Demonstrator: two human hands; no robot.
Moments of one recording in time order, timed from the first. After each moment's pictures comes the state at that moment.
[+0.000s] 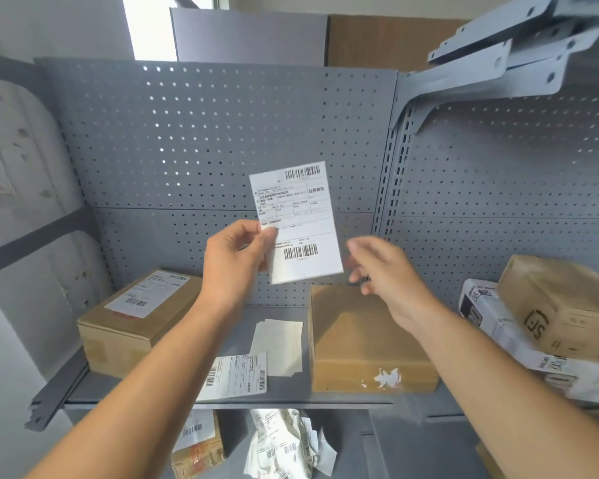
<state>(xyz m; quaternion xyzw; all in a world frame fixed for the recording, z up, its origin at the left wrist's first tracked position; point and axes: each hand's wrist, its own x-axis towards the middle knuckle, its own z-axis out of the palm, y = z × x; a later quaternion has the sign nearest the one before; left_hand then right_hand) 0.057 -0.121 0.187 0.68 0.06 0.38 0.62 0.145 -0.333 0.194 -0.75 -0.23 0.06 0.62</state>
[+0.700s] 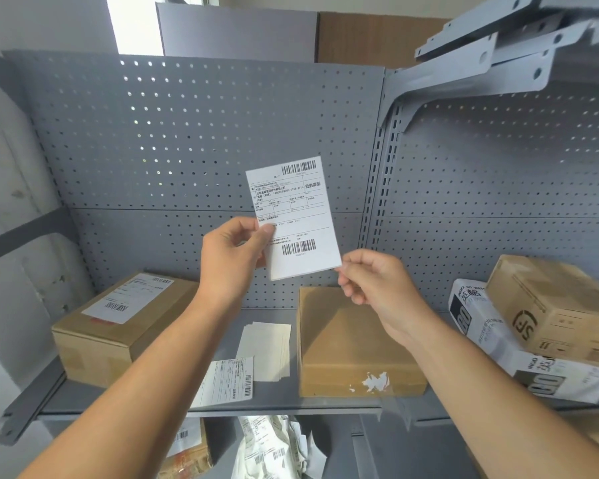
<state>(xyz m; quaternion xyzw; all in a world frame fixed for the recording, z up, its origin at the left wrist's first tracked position) 0.082 -0.135 0.191 0.67 0.08 0.38 0.63 0.148 -0.345 0.181 -0.70 -0.25 0.07 0.66</state>
